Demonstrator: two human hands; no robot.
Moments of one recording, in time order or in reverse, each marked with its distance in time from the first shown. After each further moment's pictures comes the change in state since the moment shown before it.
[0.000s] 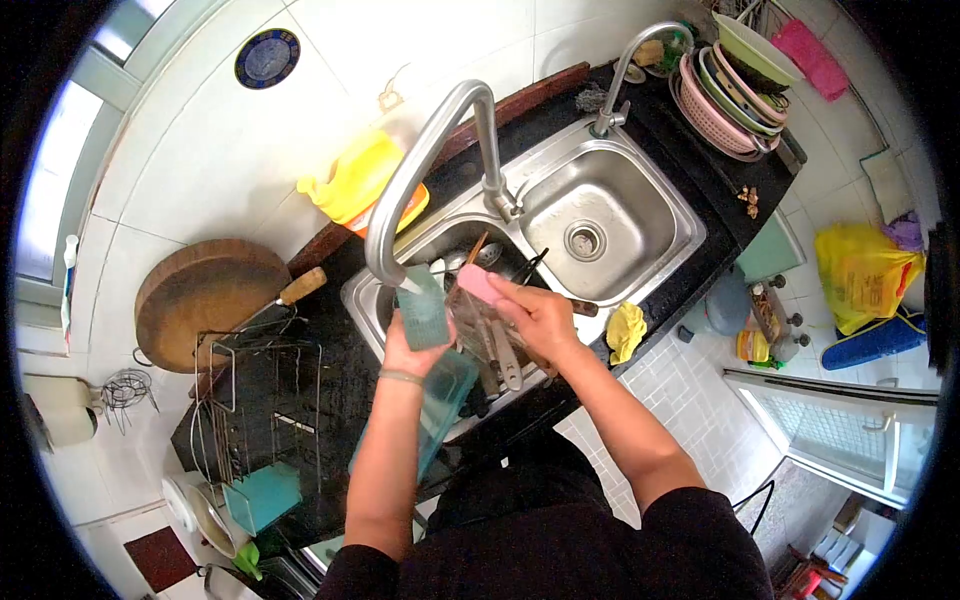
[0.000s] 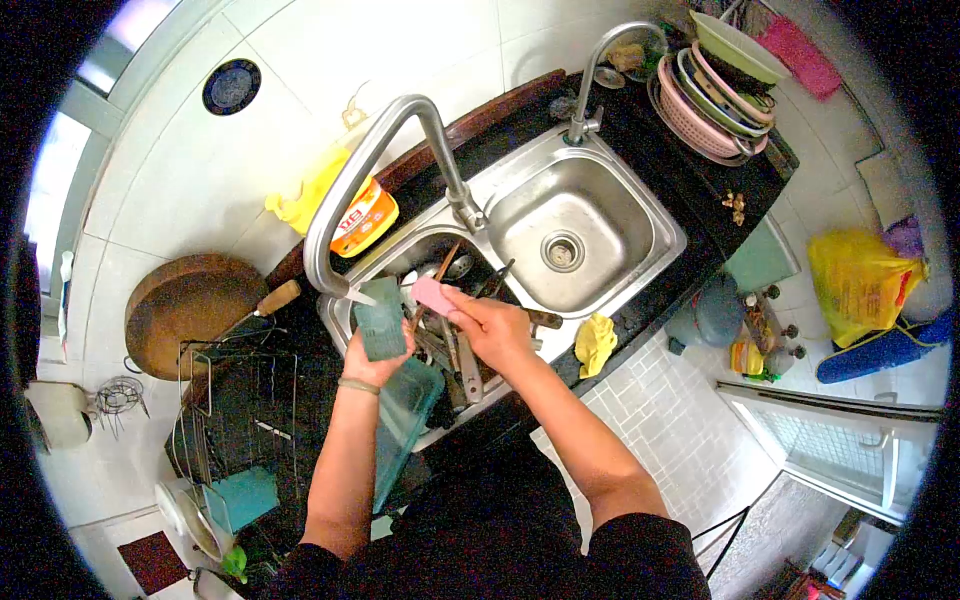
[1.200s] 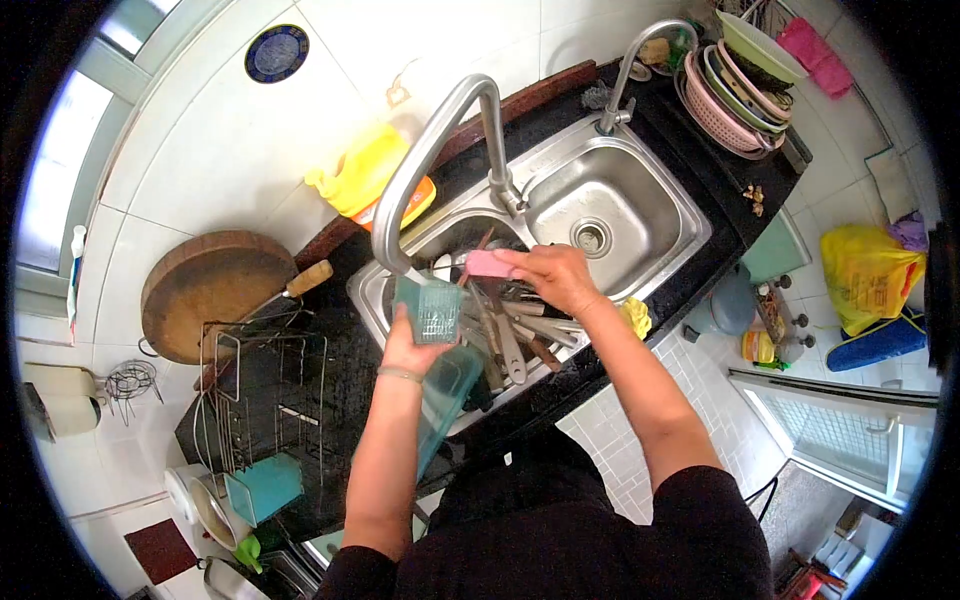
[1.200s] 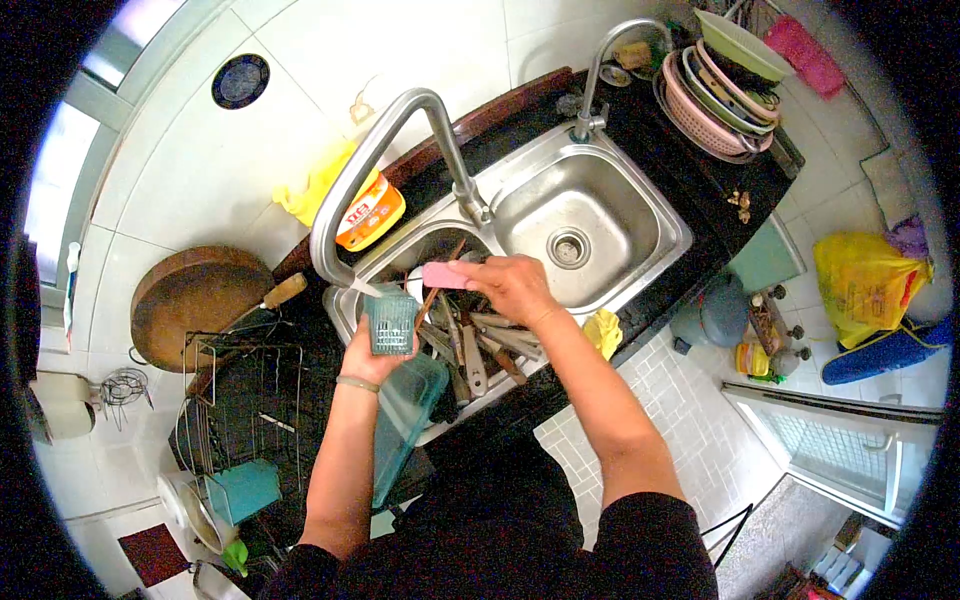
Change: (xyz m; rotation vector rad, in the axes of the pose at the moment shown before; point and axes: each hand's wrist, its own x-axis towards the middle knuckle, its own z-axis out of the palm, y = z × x) left_hand -0.016 -0.011 0.020 0.238 0.245 0.169; right_hand 0.045 0.019 -0.033 -0.275 -0.172 -0.266
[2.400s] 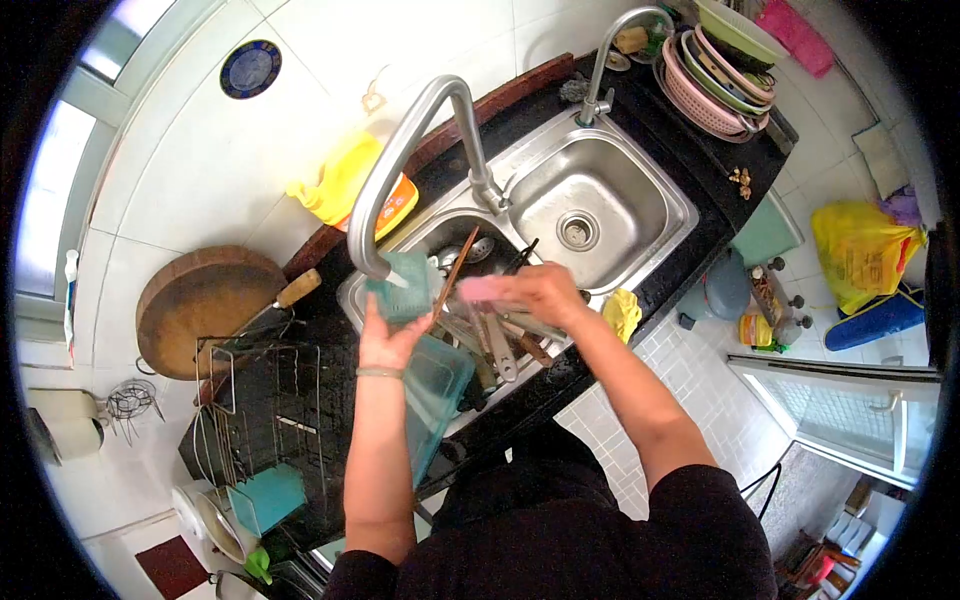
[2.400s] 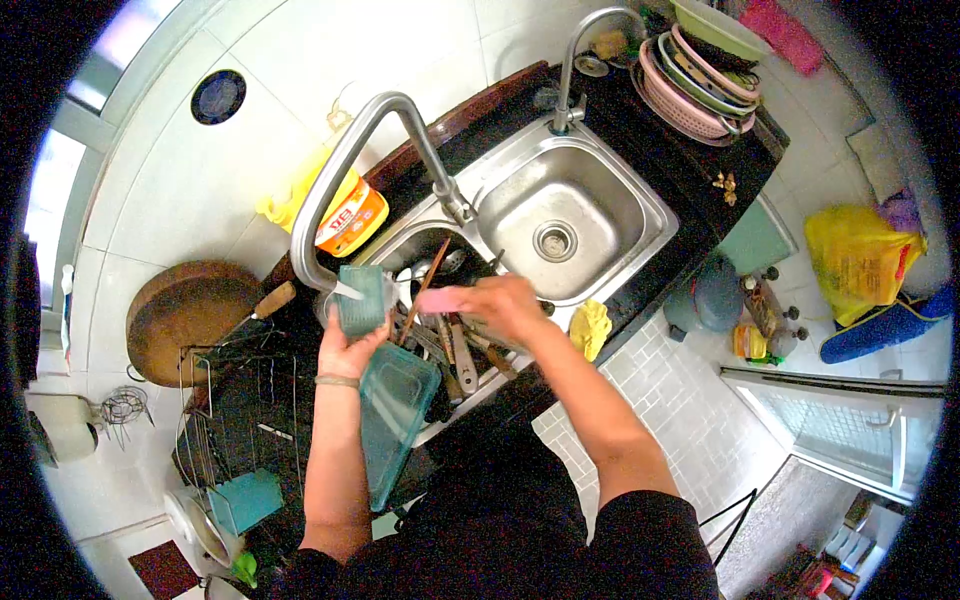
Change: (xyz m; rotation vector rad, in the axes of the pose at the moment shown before) left_hand -0.013 0.018 0.024 -0.233 -0.040 0.070; right_hand -0.048 0.026 0.029 0.069 -0.139 0.043
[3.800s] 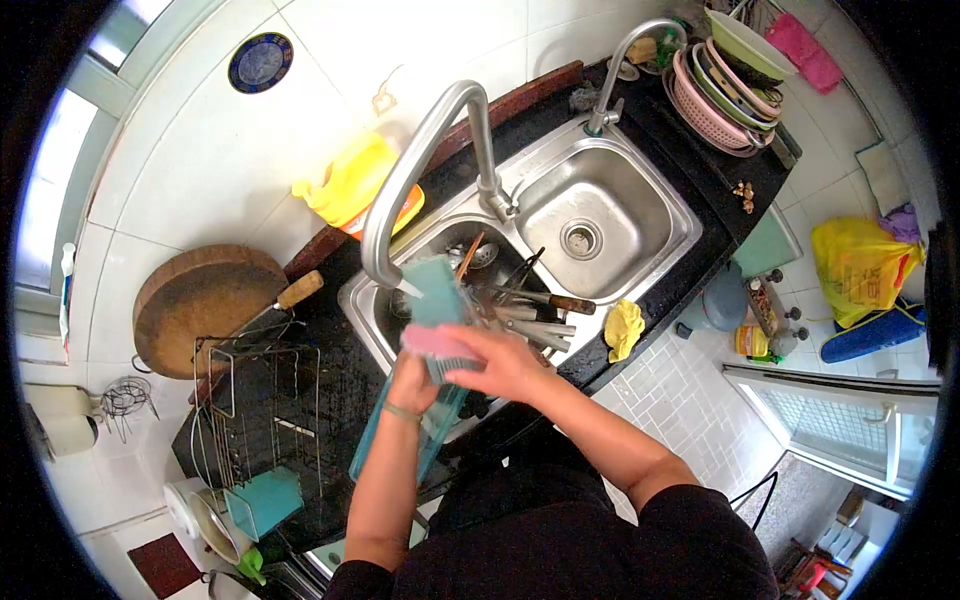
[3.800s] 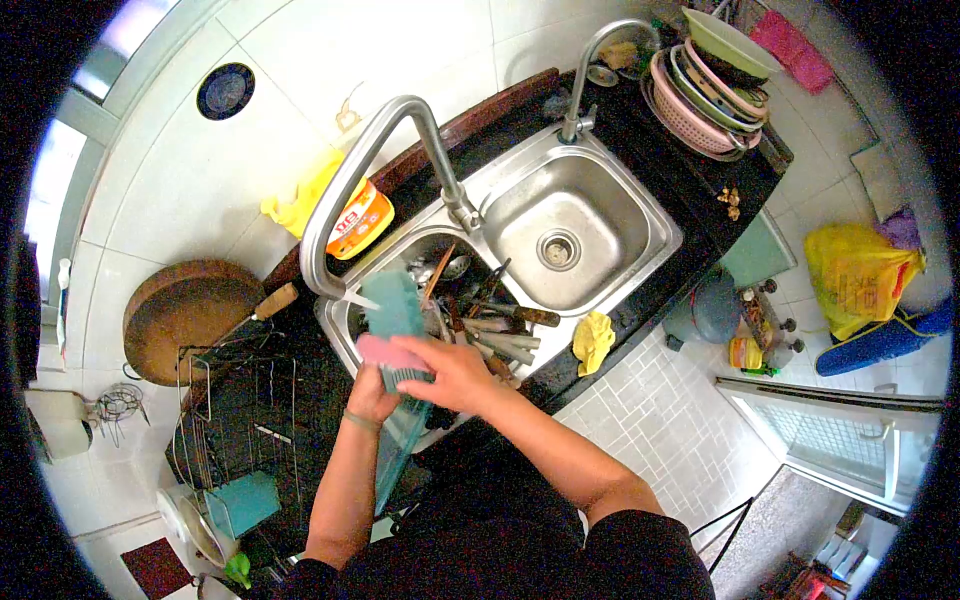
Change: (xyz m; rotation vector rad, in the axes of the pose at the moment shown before) left_hand -0.003 -0.030 -0.075 0.769 -0.250 0.124; right_hand -0.001 -0.119 0.024 0.534 0.015 0.233
